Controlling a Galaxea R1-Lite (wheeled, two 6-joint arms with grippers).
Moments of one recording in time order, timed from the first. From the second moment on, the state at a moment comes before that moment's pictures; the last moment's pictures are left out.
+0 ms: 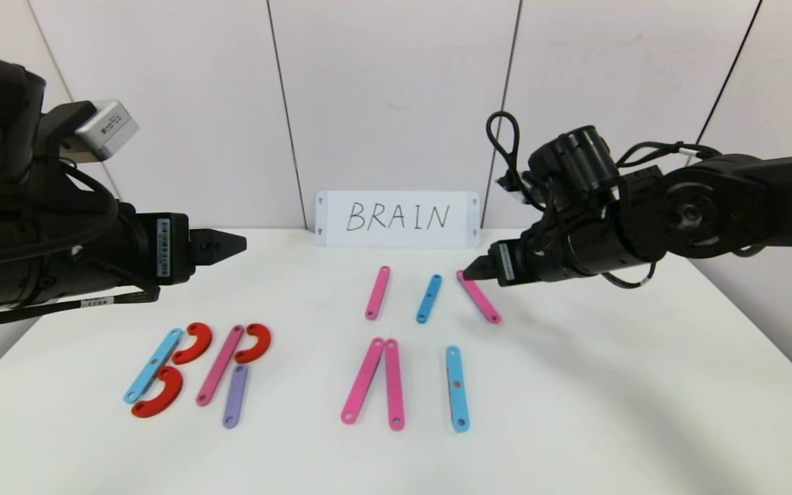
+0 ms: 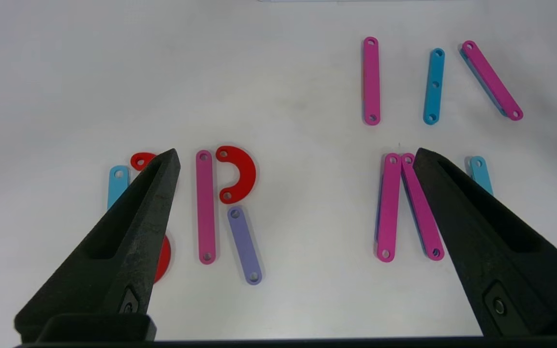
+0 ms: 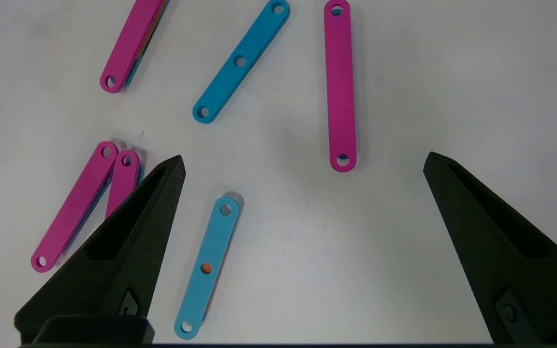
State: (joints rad) left arm -0.44 1.34 -1.11 0.23 0.22 -0.25; right arm 0.49 1.93 -1.46 0.31 -0.05 0.22
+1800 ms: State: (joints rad) left arm -0.42 1.36 -1.11 0.23 0.22 -0.24; right arm 0.41 2.25 -1.68 0.32 0.03 0.02
